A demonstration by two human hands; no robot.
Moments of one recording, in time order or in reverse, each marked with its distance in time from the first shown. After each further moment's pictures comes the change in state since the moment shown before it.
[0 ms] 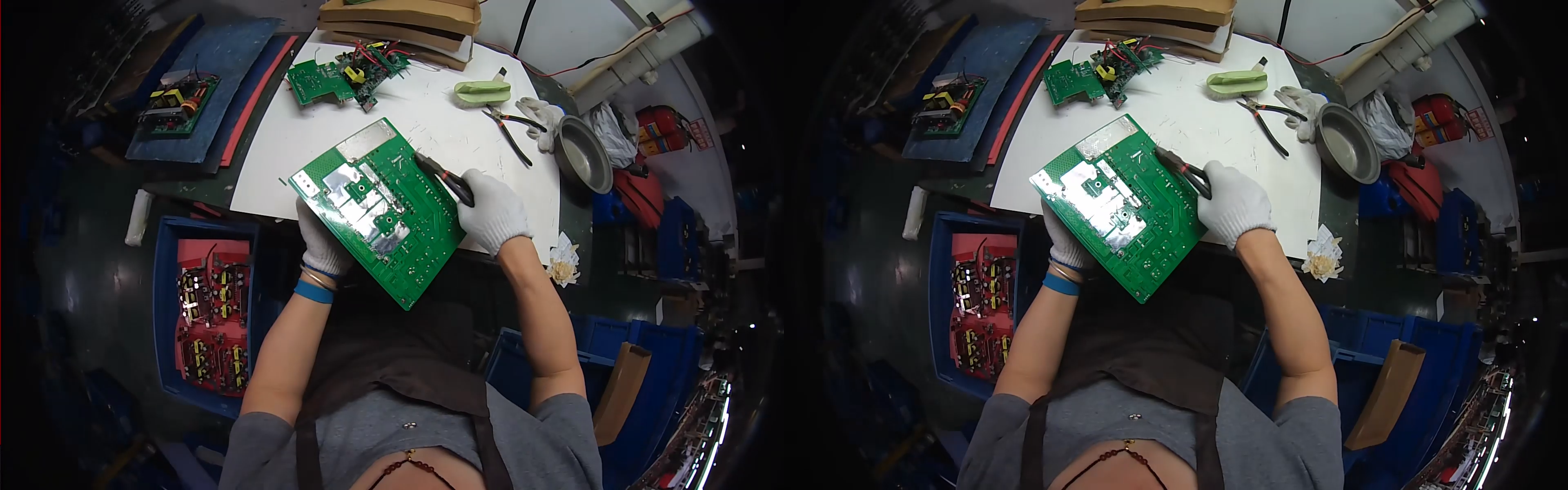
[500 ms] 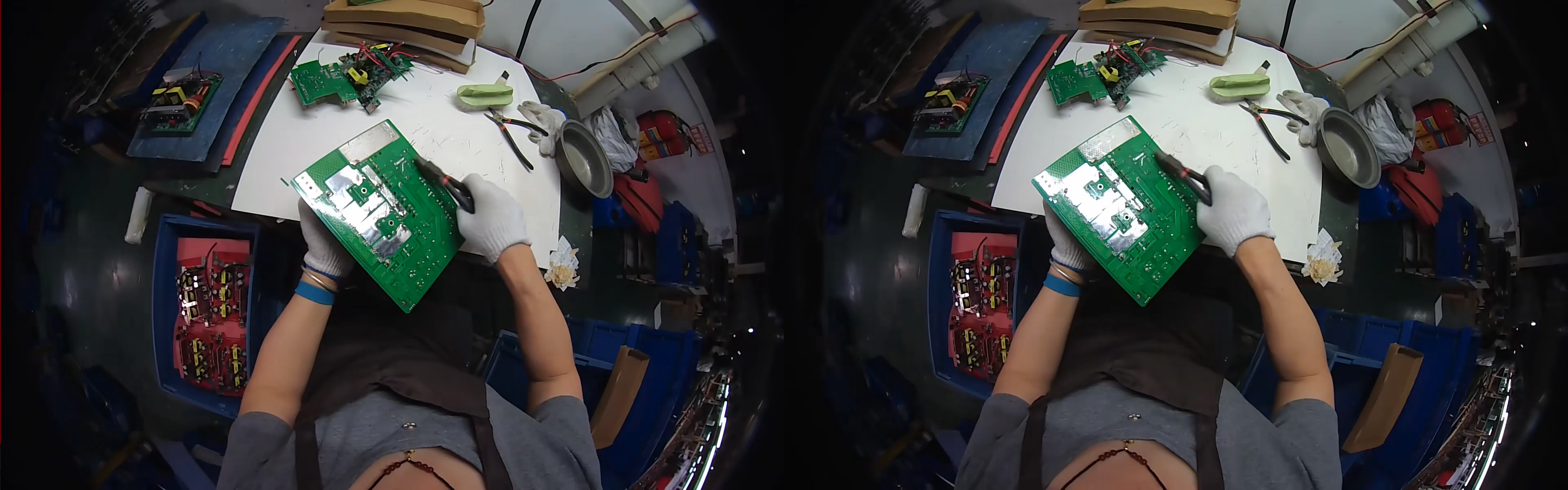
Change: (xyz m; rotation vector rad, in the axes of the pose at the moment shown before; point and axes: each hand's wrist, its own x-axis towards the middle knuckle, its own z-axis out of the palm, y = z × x) left_hand -0.001 0.001 0.005 -0.004 0.016 0.011; right_hand -0.007 -0.009 -0.005 0.006 -0.034 0.037
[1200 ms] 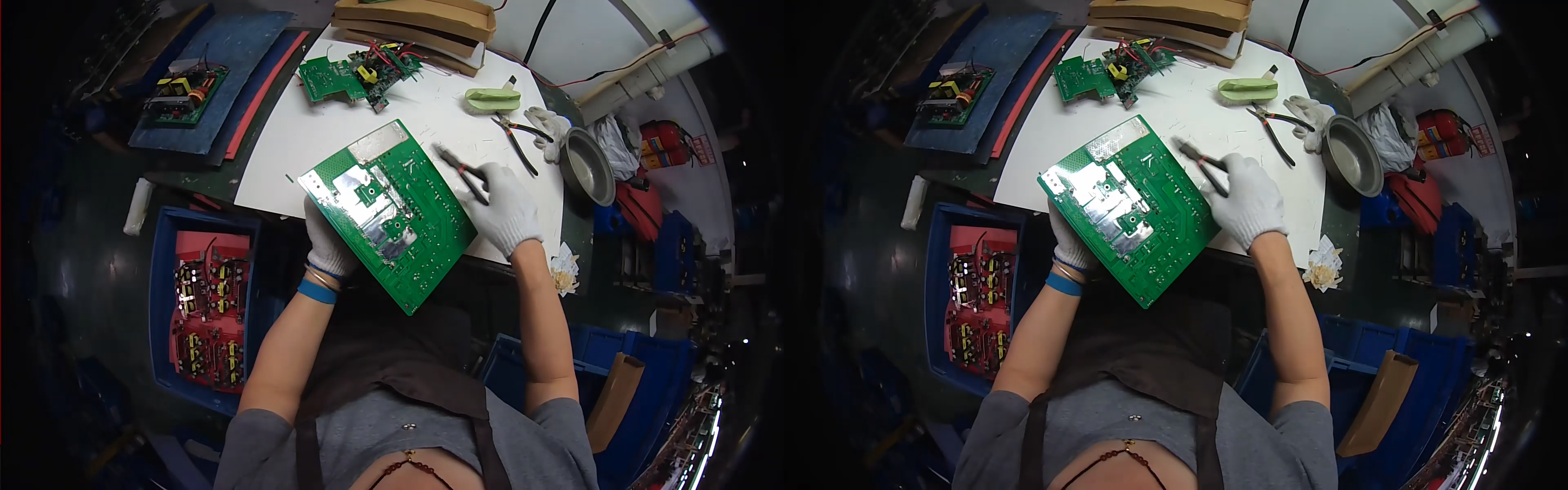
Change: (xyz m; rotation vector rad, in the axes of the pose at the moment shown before) left_hand -0.001 0.000 0.002 0.053 0.002 0.011; right_hand 0.016 0.007 -0.004 0.061 0.123 -0.003
